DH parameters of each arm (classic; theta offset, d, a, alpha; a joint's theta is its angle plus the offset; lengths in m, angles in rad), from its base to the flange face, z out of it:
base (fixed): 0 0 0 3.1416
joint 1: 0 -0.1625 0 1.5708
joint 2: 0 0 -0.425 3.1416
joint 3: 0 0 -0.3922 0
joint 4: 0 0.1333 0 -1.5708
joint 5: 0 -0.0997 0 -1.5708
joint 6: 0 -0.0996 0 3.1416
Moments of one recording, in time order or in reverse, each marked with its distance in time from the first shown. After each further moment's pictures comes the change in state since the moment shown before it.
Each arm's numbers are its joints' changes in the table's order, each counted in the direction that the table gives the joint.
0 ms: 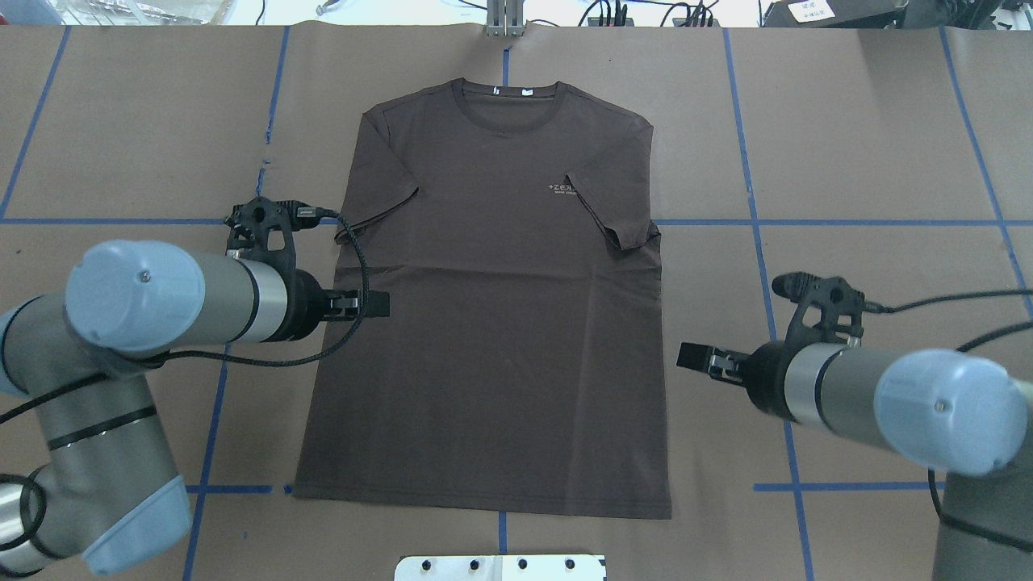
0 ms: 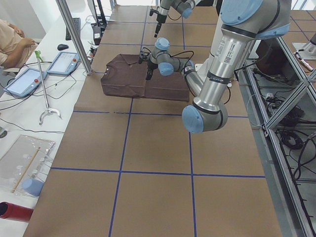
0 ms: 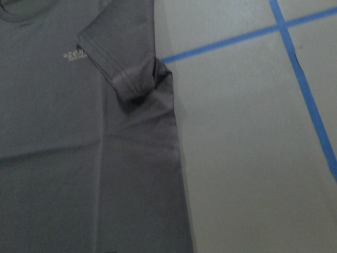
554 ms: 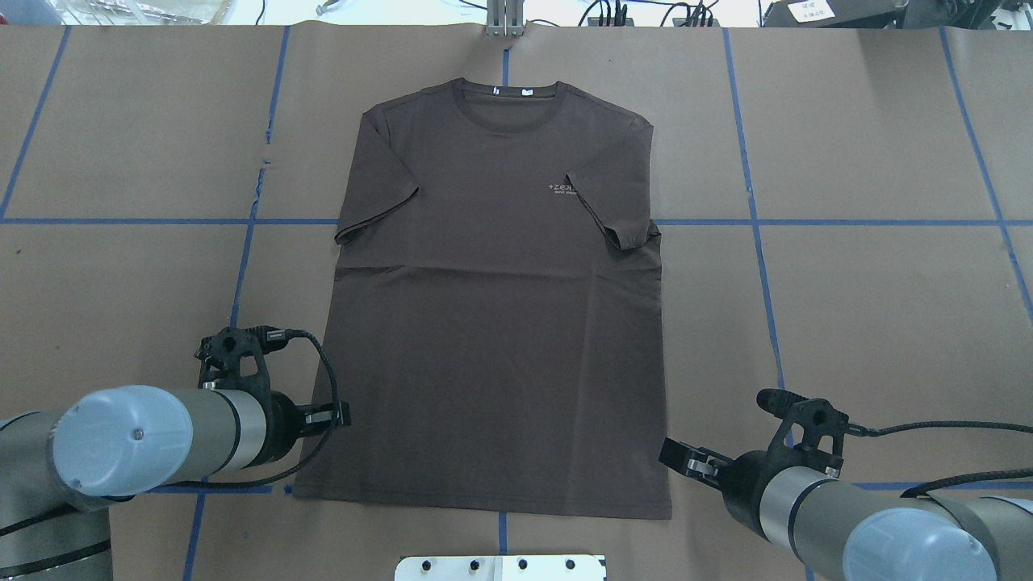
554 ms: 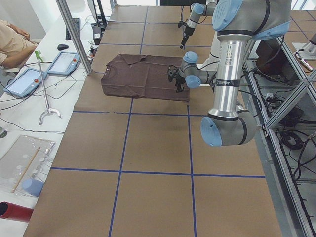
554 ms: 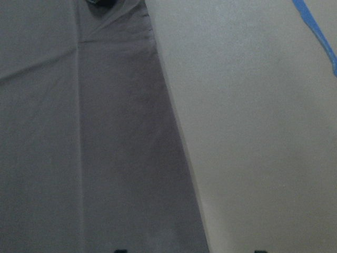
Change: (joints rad) left arm -0.215 -0.172 -0.060 0.001 -0.095 0.257; right arm 0.243 0.042 0.028 -0.002 0.199 -0.192
